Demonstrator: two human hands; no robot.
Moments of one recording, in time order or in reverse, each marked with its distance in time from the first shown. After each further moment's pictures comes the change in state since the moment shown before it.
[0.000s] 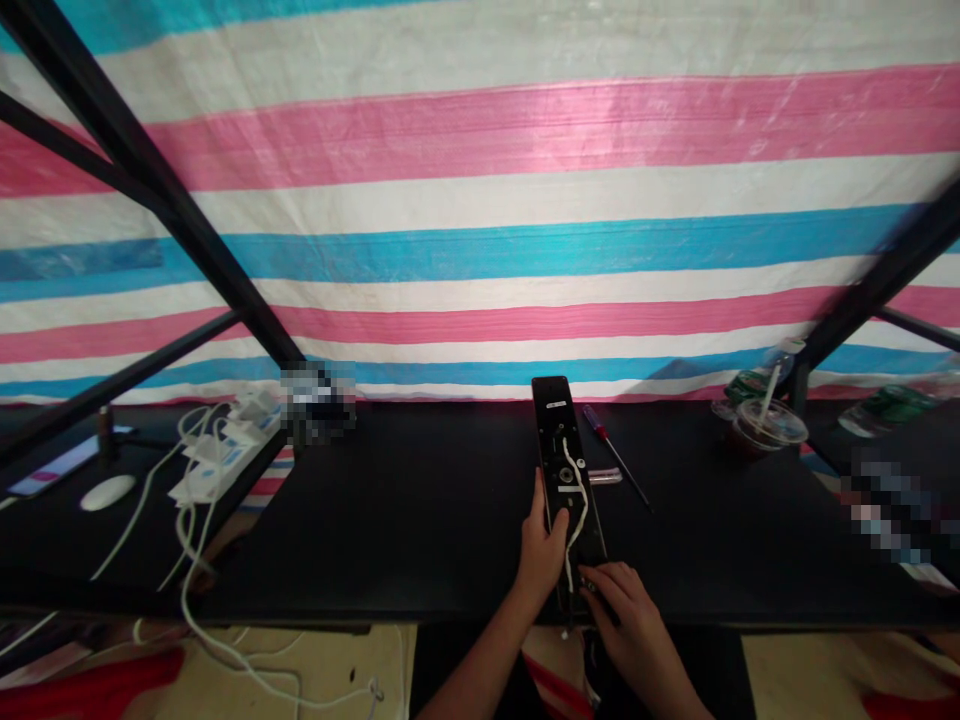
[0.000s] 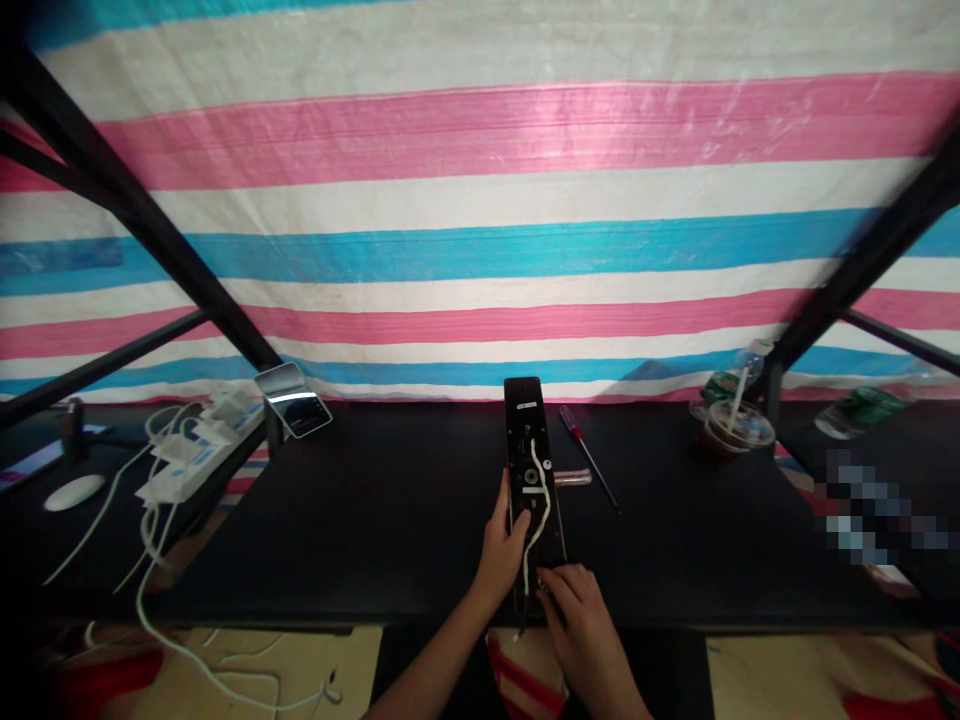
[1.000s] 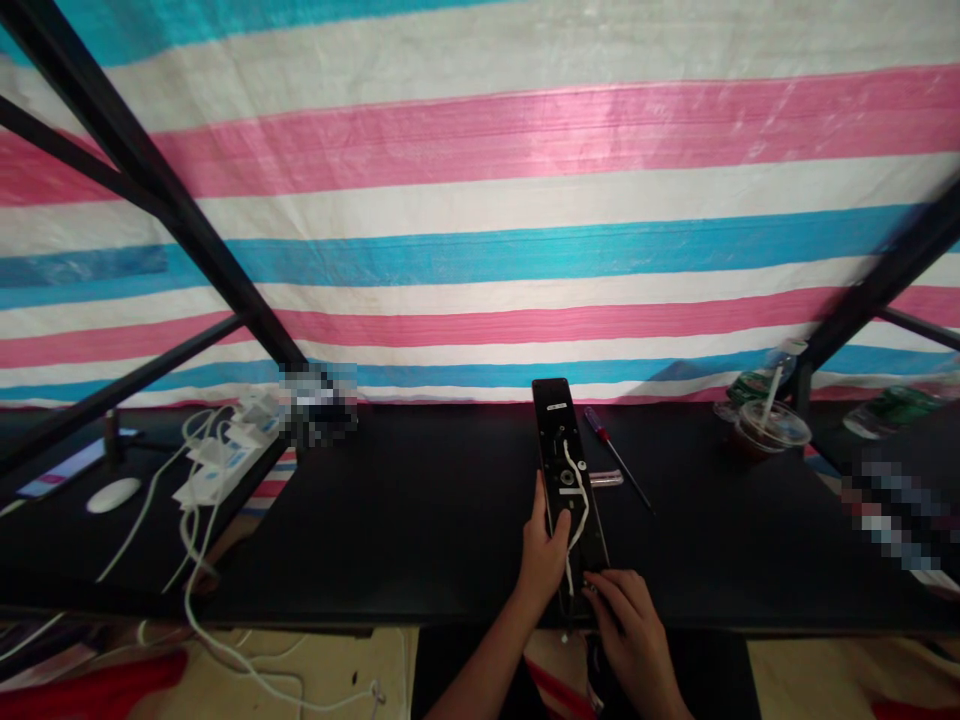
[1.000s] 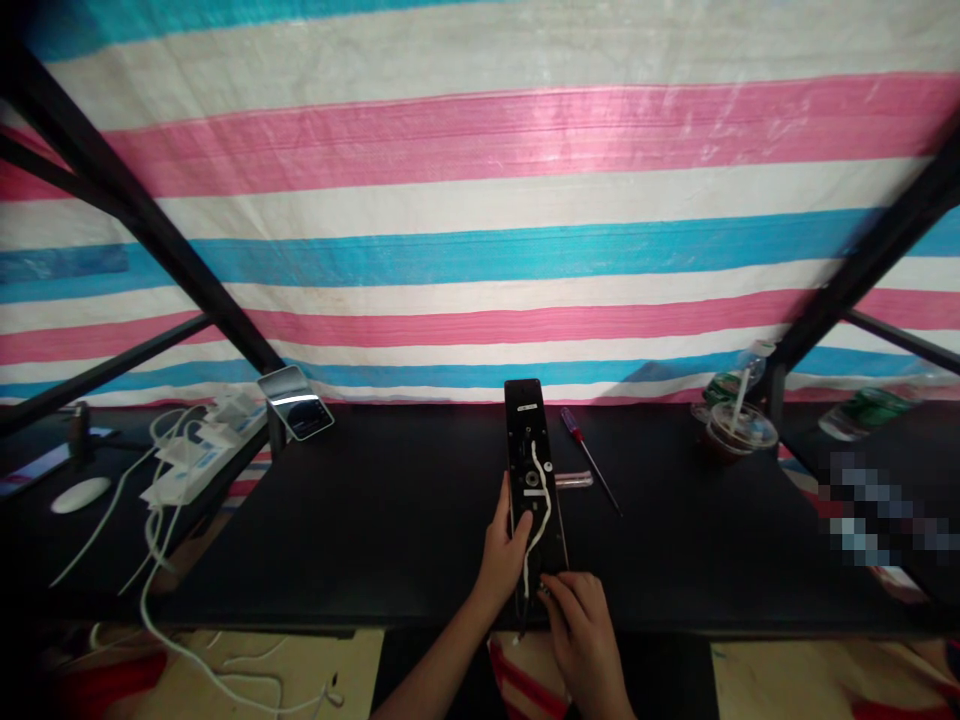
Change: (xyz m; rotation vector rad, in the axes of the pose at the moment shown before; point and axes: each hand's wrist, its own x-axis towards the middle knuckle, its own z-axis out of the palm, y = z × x) left_hand -0.001 -0.003 0.001 0.001 -0.003 0.014; right_hand -0.011 -0.005 0.010 0.009 0.175 0.020
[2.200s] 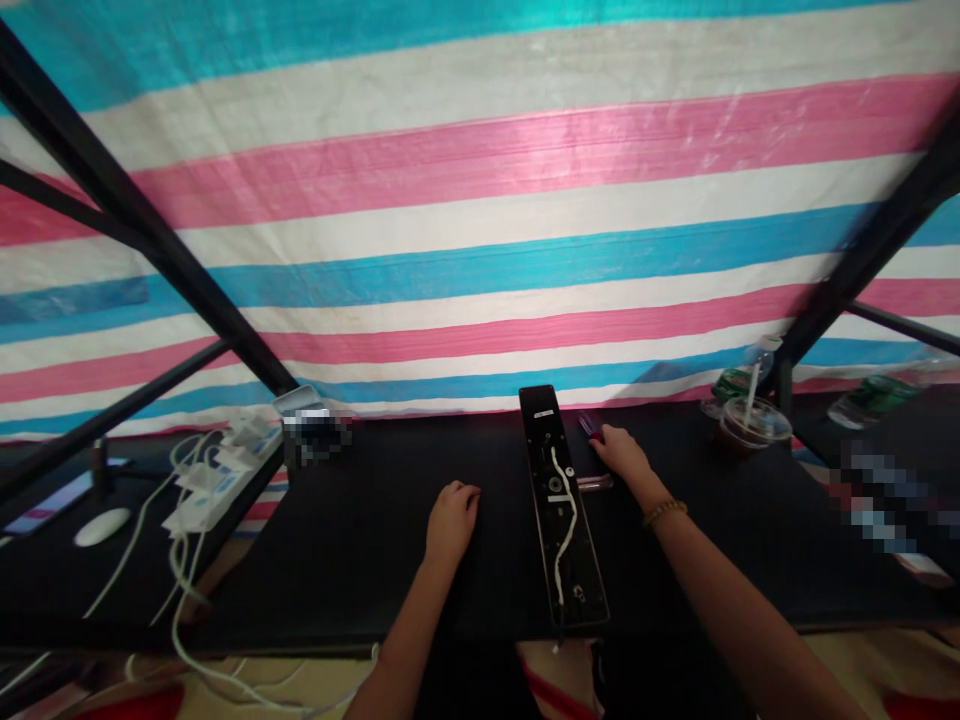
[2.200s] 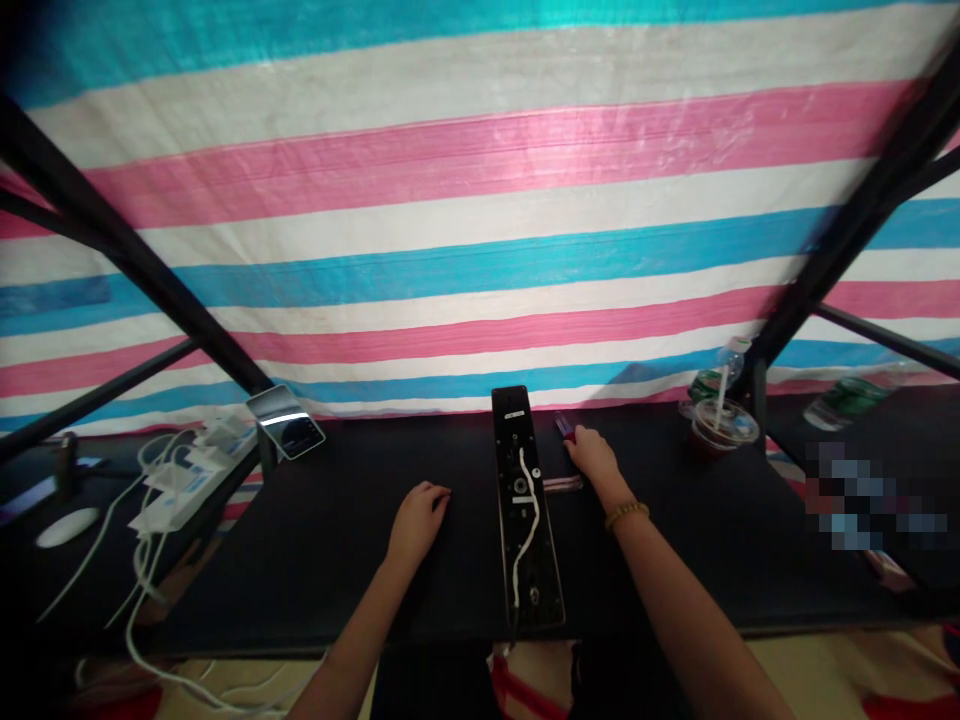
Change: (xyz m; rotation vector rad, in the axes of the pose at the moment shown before) left_hand 0.062 0.029 -0.128 1.121 -0.023 0.096; right_hand 0.220 0.129 0.014 -0.467 -0.485 0.537
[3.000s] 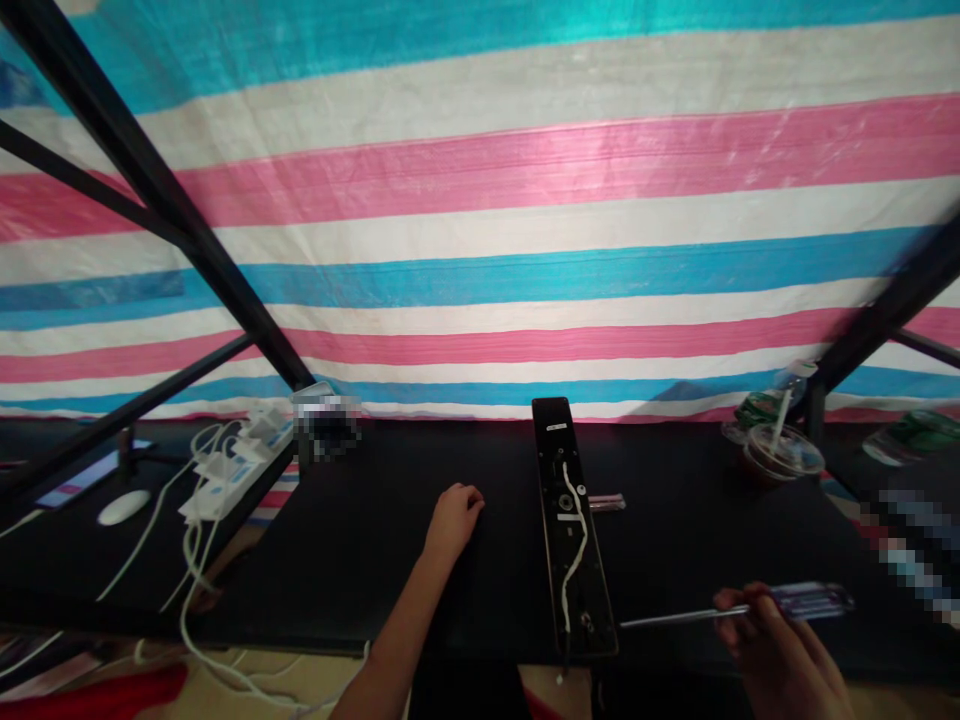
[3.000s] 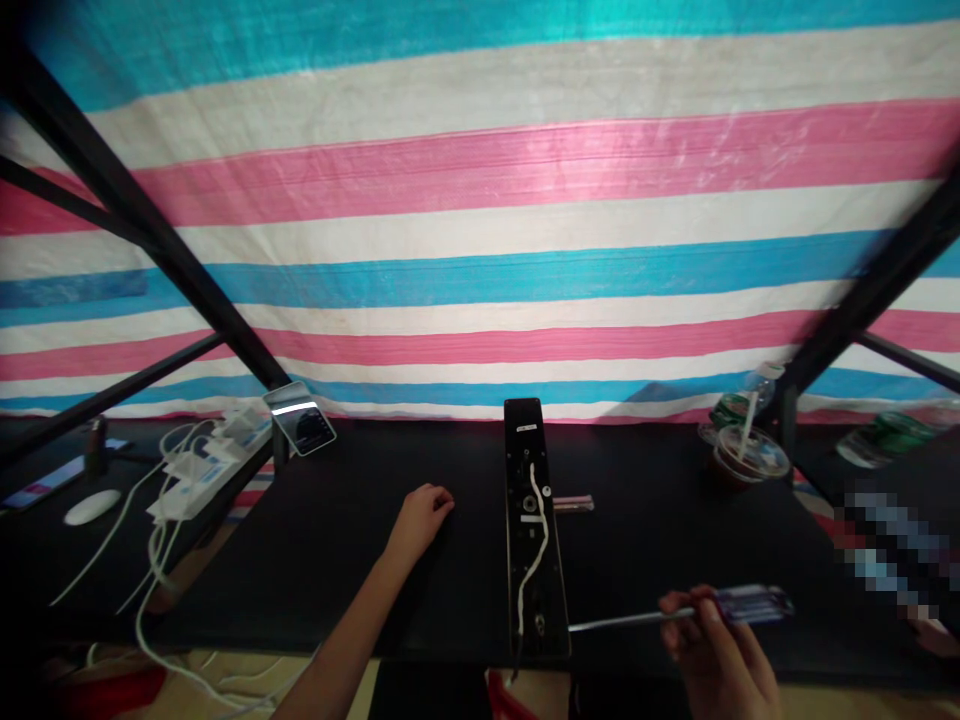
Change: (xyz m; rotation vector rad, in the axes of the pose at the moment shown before) left_hand 0.020 -0.015 -0.007 -0.032 -0.091 -0.077; right_hand -0.225 0.058 -0.037 1.741 0.353 0.526
